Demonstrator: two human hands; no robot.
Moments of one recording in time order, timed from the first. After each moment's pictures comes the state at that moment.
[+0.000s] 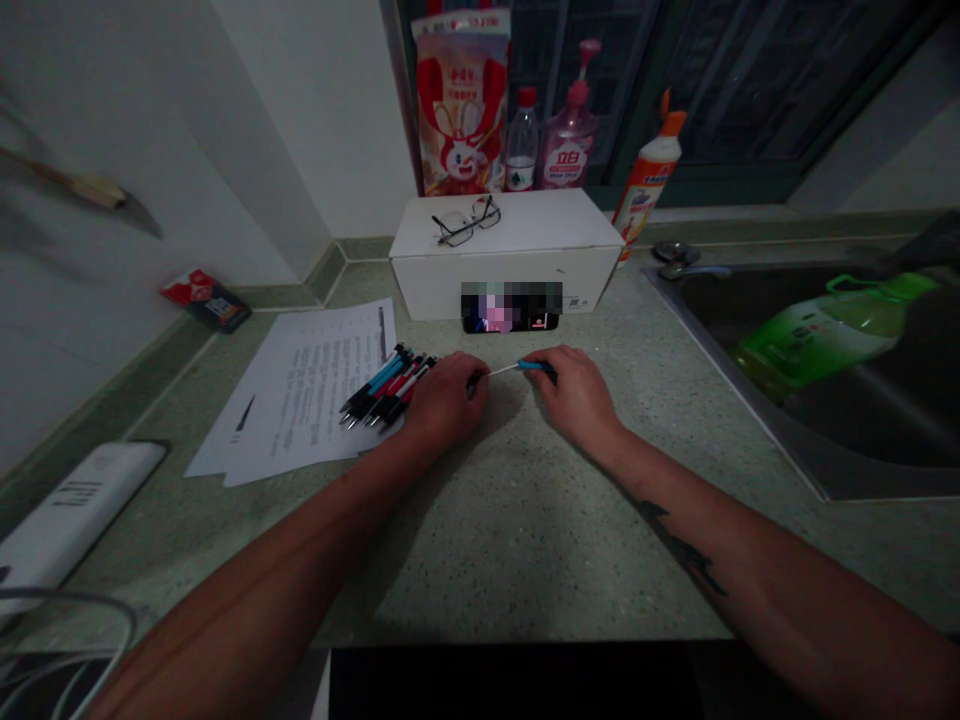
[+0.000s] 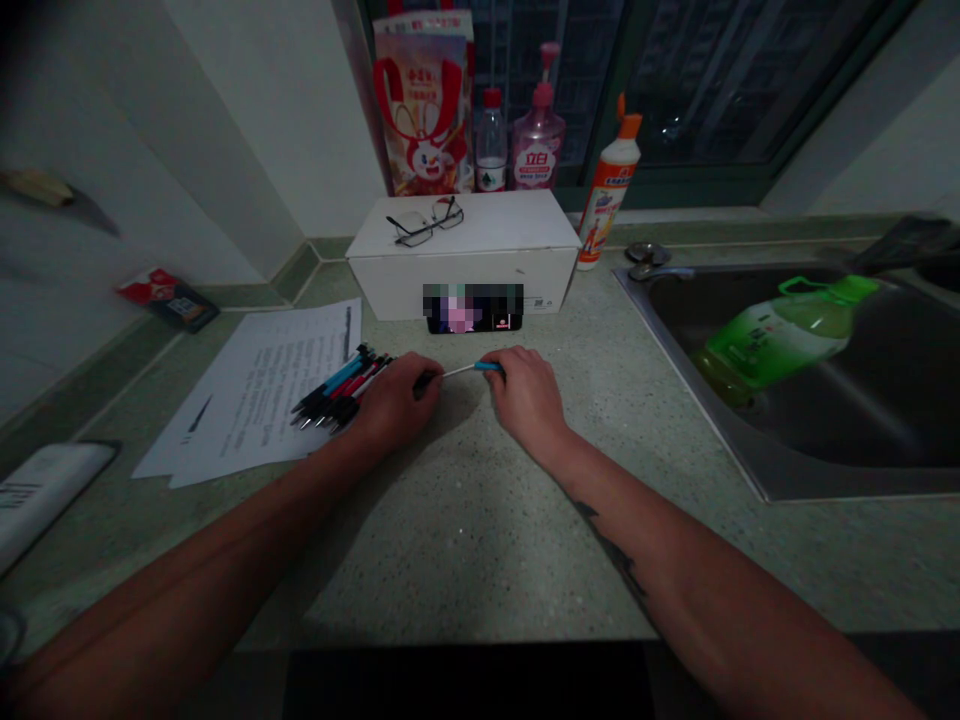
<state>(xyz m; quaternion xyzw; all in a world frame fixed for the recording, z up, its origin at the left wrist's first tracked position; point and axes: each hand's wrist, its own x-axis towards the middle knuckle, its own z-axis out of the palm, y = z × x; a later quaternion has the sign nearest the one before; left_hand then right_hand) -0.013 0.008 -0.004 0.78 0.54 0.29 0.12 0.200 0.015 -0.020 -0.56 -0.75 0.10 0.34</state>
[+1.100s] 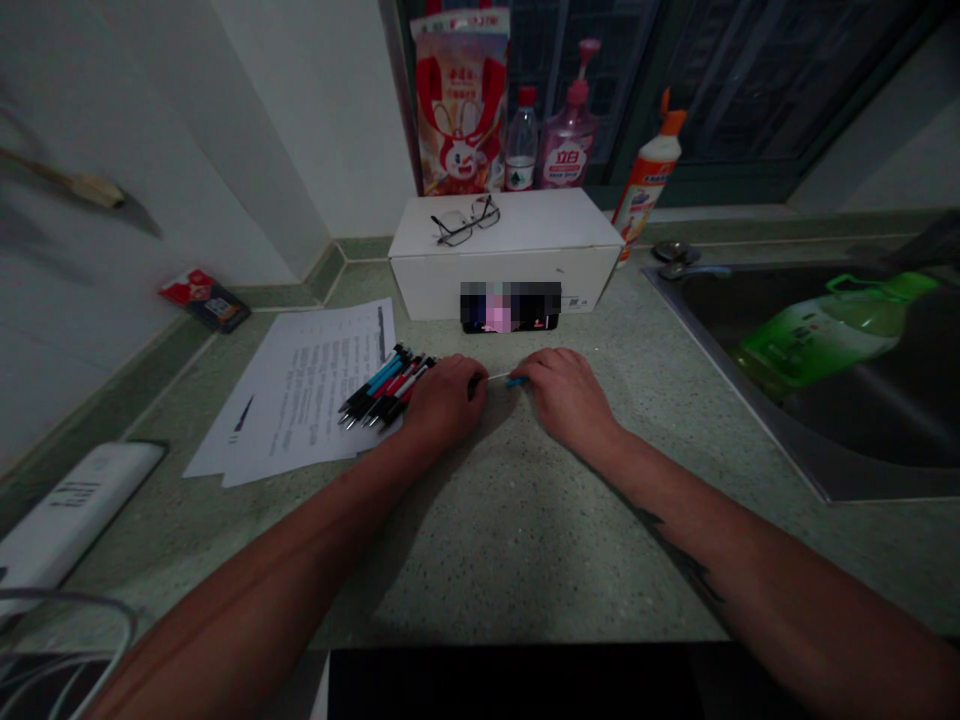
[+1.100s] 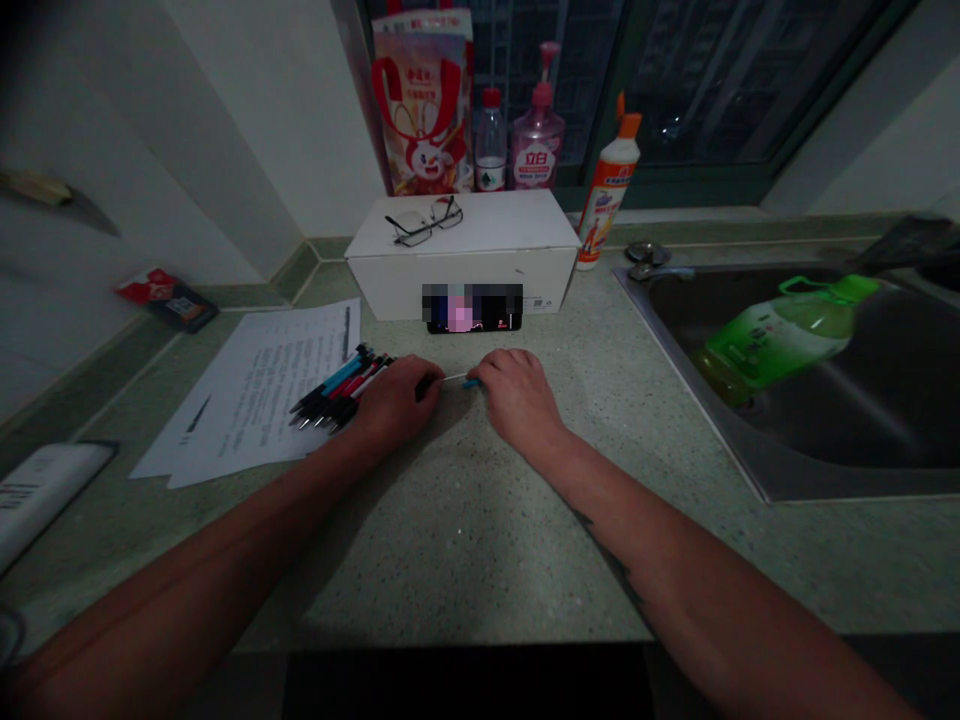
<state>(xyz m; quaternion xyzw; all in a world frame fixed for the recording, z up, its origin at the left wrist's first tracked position) -0.009 0.008 0.000 0.79 0.57 0.21 0.09 0.195 0.007 -0.012 -0.50 -0.84 0.00 0.23</state>
